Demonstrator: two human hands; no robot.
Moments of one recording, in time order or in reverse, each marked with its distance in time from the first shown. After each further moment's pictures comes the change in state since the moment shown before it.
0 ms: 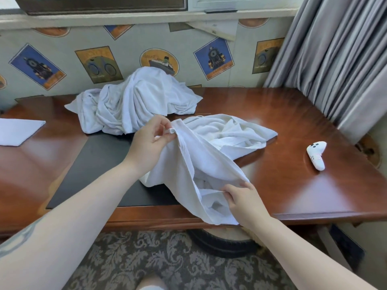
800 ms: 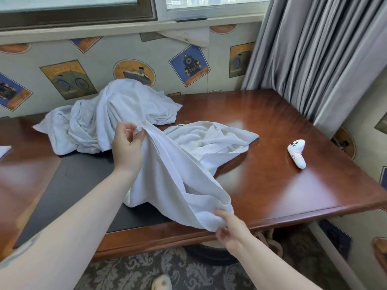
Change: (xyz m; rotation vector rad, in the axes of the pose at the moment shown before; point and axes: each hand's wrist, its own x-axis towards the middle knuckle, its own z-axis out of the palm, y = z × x) left_hand 0.052 -0.029 0.031 -0.087 0.376 -0.066; right_hand -0.007 -0.009 0.025 1.670 0.031 1.219
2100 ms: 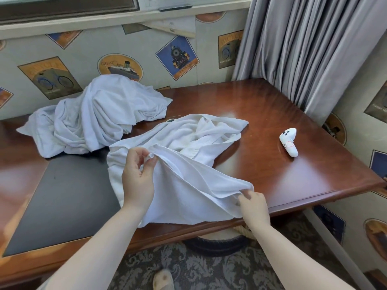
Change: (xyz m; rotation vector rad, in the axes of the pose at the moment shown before) left_hand -0.077 -0.016 0.021 -0.022 -0.105 0.006; right_hand 0.030 -0.038 -0.057 -0.957 0.347 -0.587
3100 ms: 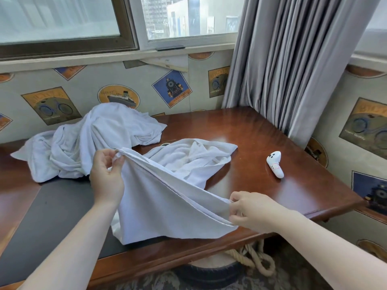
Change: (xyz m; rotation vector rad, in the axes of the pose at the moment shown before) left_hand 0.060 0.009 -0.033 0.091 0.213 0.054; right_hand -0.016 -0.063 -0.099 -0.894 -0.323 -0.788
